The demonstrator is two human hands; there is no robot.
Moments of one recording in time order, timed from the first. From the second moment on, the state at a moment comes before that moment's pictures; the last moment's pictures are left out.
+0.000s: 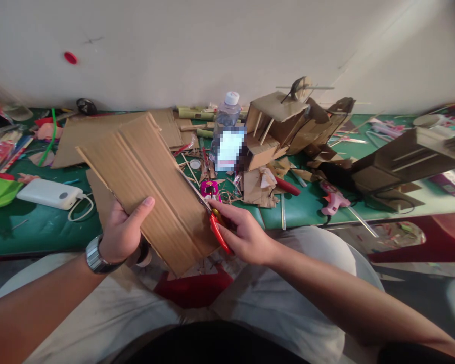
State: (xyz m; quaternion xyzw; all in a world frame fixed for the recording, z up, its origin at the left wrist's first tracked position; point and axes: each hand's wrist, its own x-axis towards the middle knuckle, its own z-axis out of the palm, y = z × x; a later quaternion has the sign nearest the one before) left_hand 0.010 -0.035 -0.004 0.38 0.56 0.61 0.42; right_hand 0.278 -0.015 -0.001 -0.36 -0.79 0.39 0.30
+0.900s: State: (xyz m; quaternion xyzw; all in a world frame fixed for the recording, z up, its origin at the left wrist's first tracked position) left_hand 0.007 -0.044 -0.011 0.49 0.57 0.50 0.44; right_hand 0.269 -0.019 -0.006 -0.35 -0.65 0.59 0.34
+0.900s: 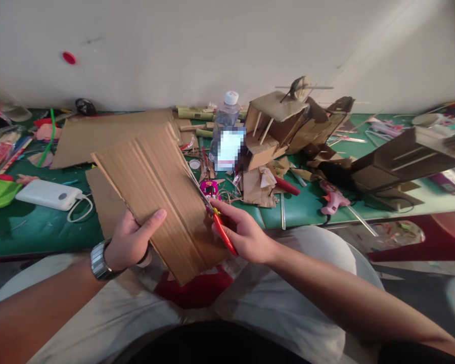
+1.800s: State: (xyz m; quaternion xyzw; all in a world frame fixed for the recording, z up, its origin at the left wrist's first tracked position) left_hand 0.006 -0.042 0.000 0.55 0.54 0.39 0.50; right_hand 0.270 -0.014 -0.006 -0.35 -0.59 0.64 0.34
